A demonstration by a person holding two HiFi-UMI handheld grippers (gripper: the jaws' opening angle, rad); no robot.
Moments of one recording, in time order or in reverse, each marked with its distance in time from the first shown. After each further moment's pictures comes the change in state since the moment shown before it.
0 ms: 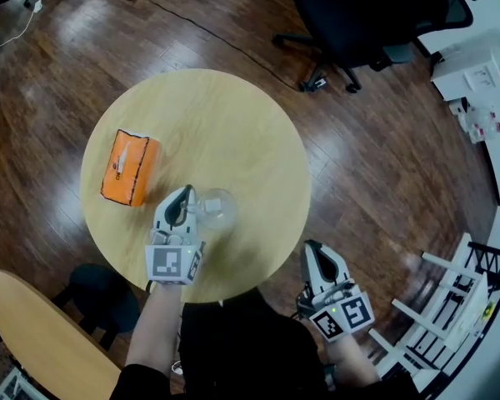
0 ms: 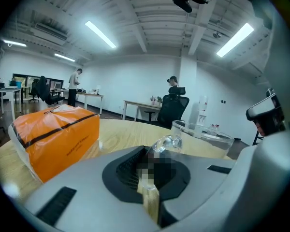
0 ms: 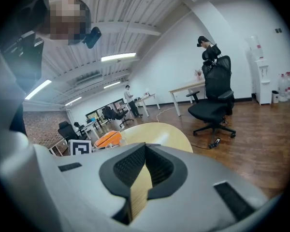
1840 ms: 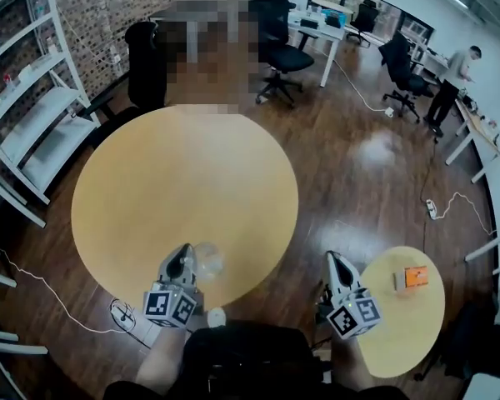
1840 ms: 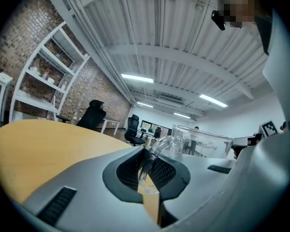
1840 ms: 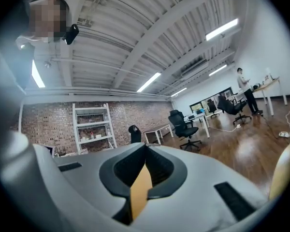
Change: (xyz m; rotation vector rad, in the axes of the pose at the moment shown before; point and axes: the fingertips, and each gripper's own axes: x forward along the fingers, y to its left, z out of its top) left arm -0.859 0.123 -0.034 -0.242 -0.648 1.350; right arm -0.039 0.622 -0.162 -0.429 0.097 1.224
